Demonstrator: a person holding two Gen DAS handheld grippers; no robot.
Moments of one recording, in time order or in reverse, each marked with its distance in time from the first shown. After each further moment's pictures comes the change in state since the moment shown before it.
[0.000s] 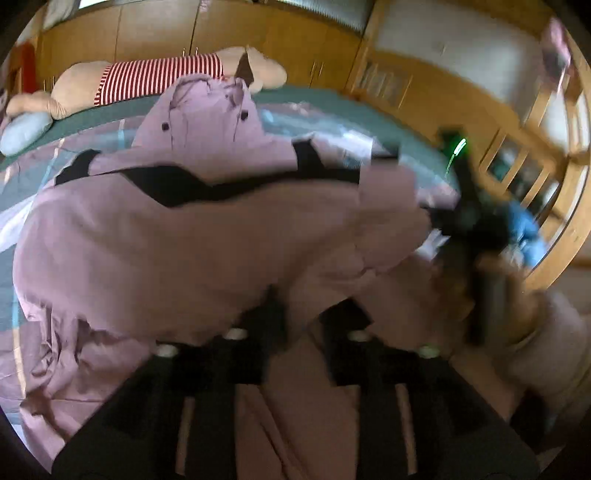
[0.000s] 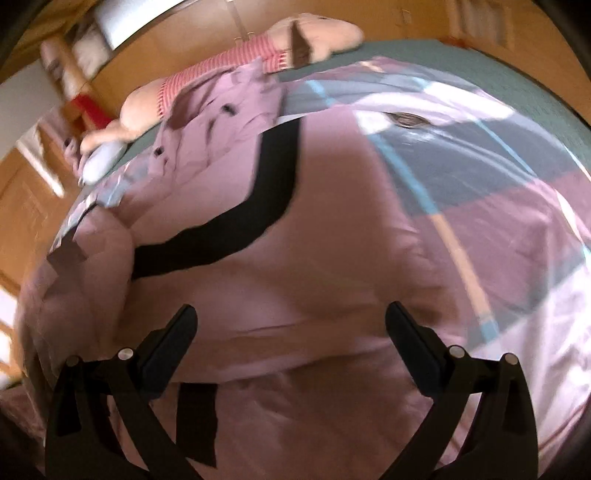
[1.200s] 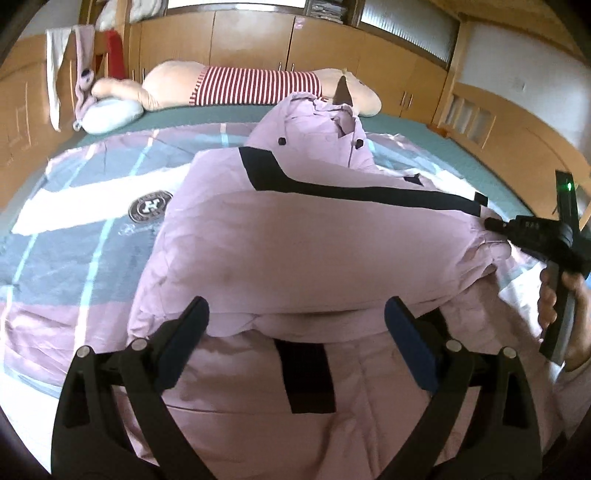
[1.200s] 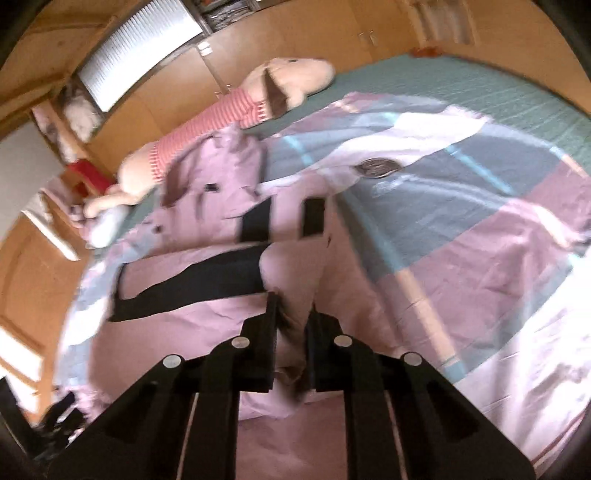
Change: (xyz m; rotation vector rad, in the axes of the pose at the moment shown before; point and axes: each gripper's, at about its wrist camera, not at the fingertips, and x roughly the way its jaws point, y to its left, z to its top) left arm -0.038 0.051 -0.019 -0.171 -0.098 0.292; right arm -0.007 -0.006 0.031 0.002 -0.137 -0.049
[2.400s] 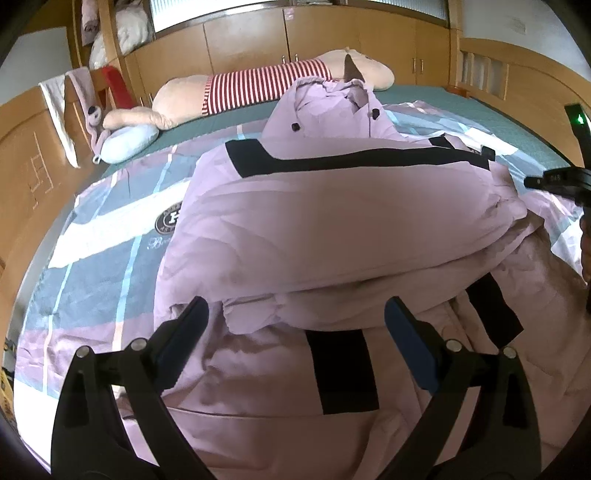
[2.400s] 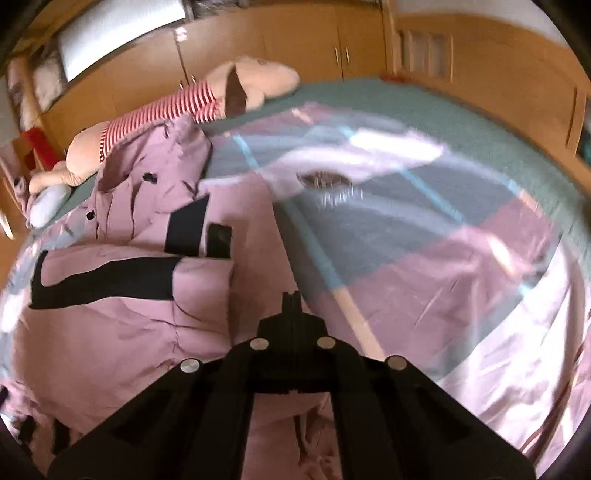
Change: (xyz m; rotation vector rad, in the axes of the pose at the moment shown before) left arm 0.019 -0.021 -0.011 0.143 0.037 0.192; right arm 0.007 -0.012 -0.003 -0.019 -0.009 -0.170
